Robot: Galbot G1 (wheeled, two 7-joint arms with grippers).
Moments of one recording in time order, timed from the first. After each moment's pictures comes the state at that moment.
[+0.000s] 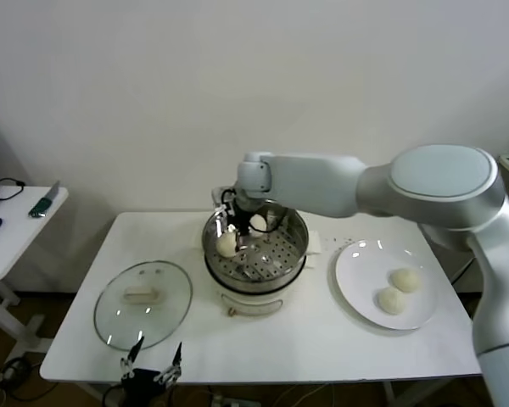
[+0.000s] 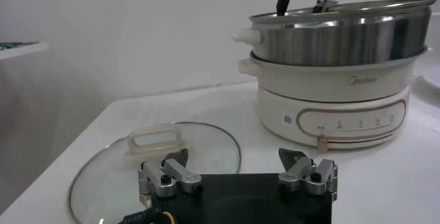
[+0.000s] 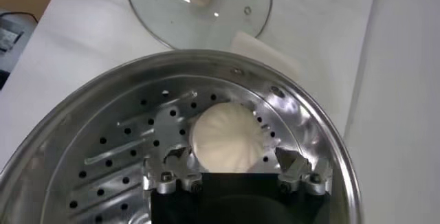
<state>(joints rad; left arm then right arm) 1.82 -1.49 -0.61 -2.00 0.01 -0.02 0.10 0.66 1.47 -1.62 1.00 0.78 -0.31 -0.82</state>
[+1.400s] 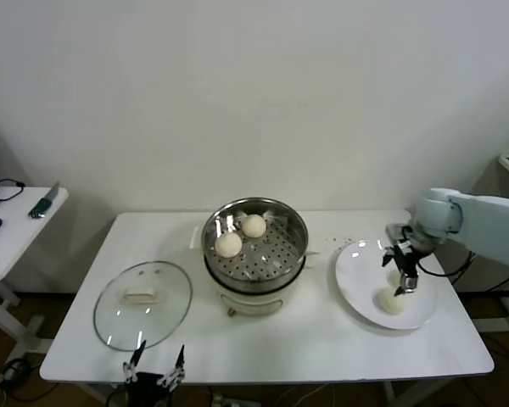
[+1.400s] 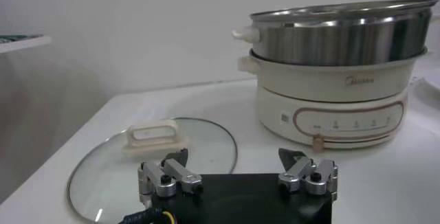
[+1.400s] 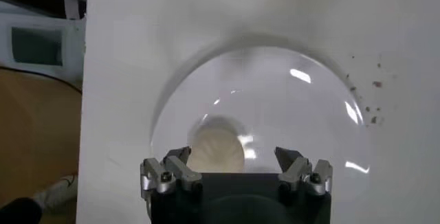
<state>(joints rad) 1.84 -1.55 -0.61 -2.01 0.03 -0.01 0.10 0.60 0.67 -1.67 1.30 0.39 -0.23 -0.95</state>
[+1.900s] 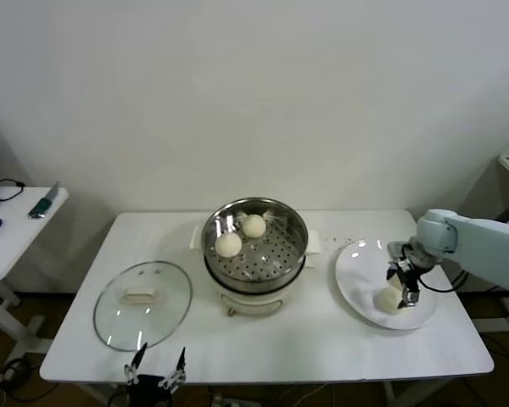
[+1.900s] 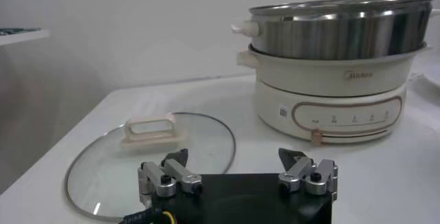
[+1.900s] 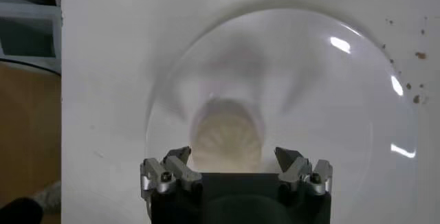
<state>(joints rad) 1.83 -1.55 -0.61 -2.00 0.03 -0.01 0.10 0.40 0.67 -1.52 1.21 0.29 -0.23 -0.94</state>
